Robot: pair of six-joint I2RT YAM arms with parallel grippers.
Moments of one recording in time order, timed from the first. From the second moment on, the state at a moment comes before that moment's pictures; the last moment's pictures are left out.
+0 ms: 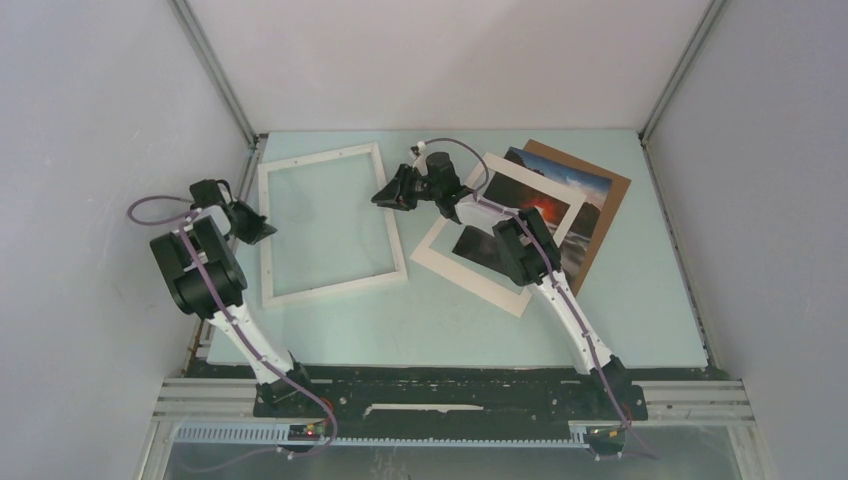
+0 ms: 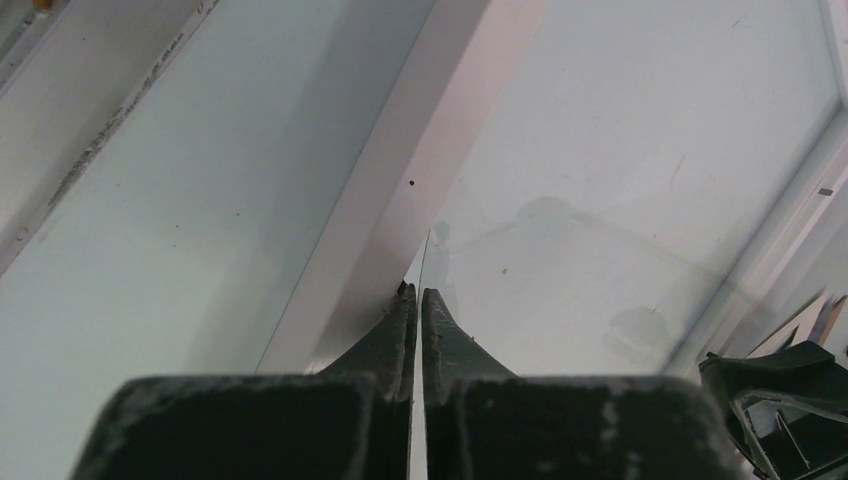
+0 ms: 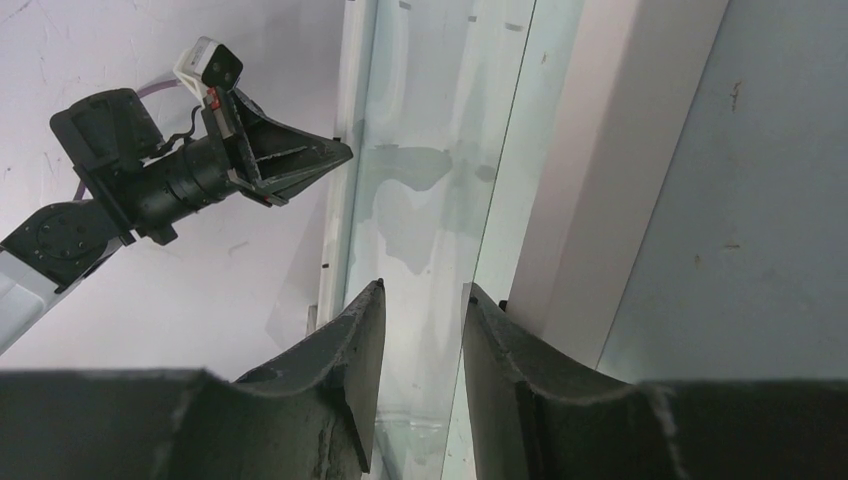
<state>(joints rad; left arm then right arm) 0.50 1.94 1.24 -0.31 0.34 -0.51 0.57 2.75 2.17 0.30 -0.70 1.04</state>
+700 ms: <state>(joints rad) 0.50 1.94 1.26 -0.31 0.34 -0.51 0.56 2.75 2.19 0.25 -0.69 1.03</state>
